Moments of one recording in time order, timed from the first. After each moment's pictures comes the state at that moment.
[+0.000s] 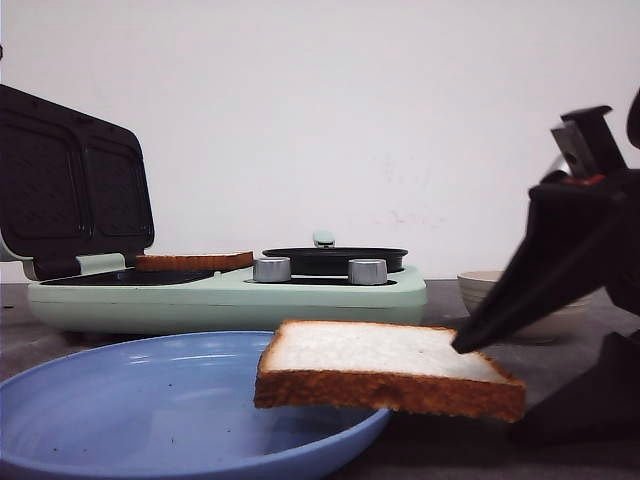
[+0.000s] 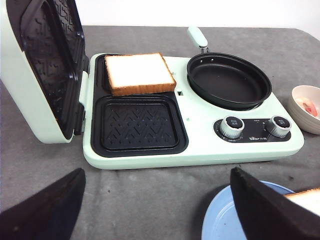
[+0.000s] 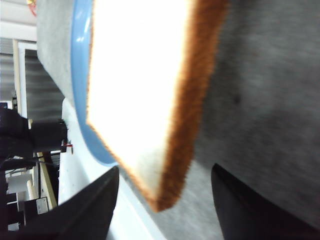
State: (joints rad) left arm -0.23 0.46 0.59 -0.49 0.14 -0.09; right arm 0.40 1.29 0.32 0.06 -0.91 0.58
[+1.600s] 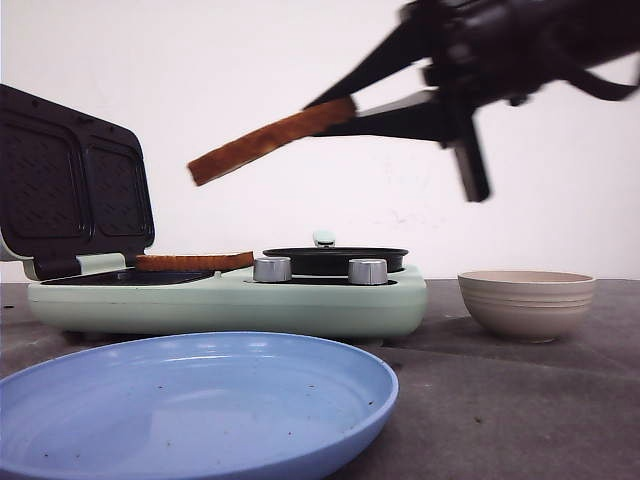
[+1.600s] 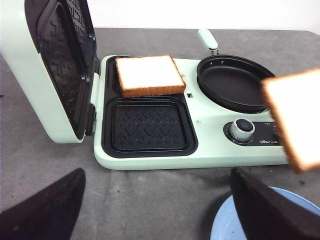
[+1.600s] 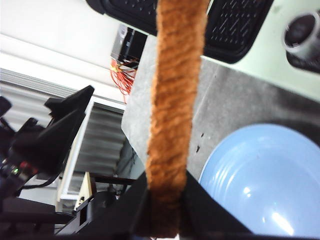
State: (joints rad) left arm -0.23 0.46 0.59 -0.49 0.10 -0.09; right arm 0.56 1.35 0.71 0.29 -0.78 0.92
